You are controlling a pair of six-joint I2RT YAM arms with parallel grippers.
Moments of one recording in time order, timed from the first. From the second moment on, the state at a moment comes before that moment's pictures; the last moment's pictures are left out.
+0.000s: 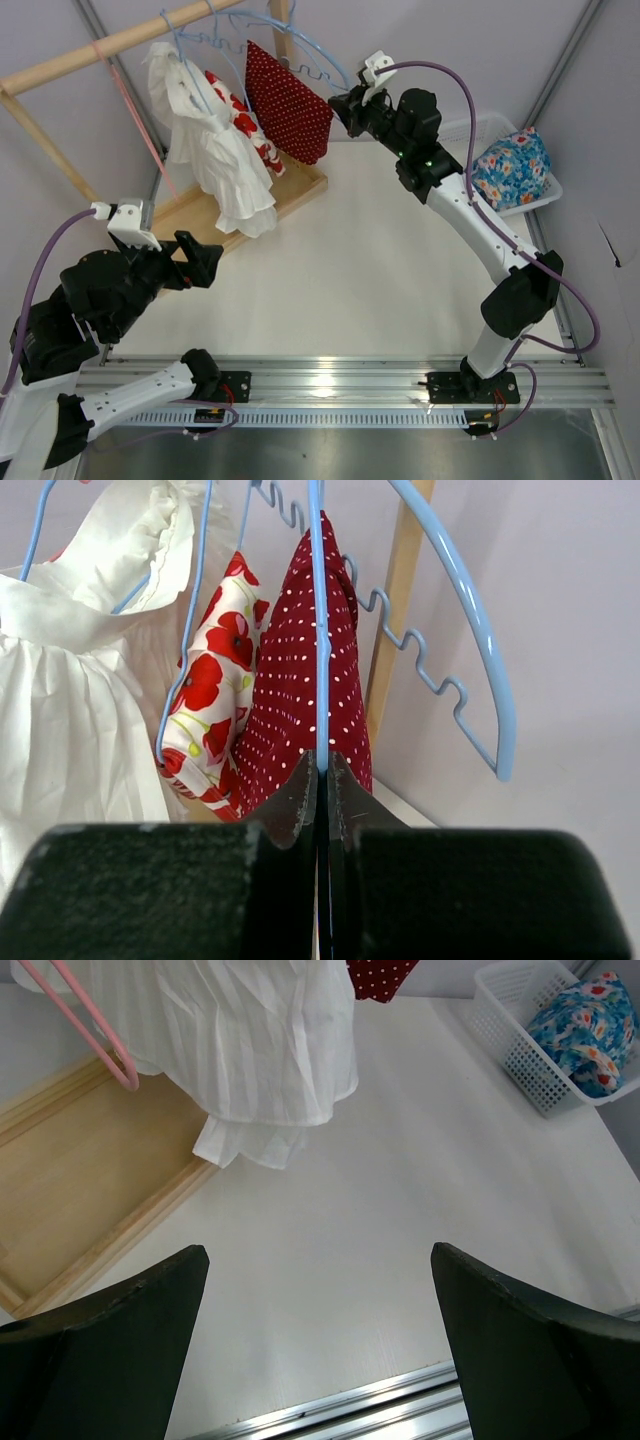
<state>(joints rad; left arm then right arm) -0.90 0.67 1.45 -1.11 -0.57 -0.42 0.53 1.72 1.78 0.12 -0.24 -0.06</state>
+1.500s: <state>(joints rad) -0.90 0.63 1.43 -1.13 -0.59 -0.44 0.62 2.07 2.28 -0.11 -0.14 -0.11</state>
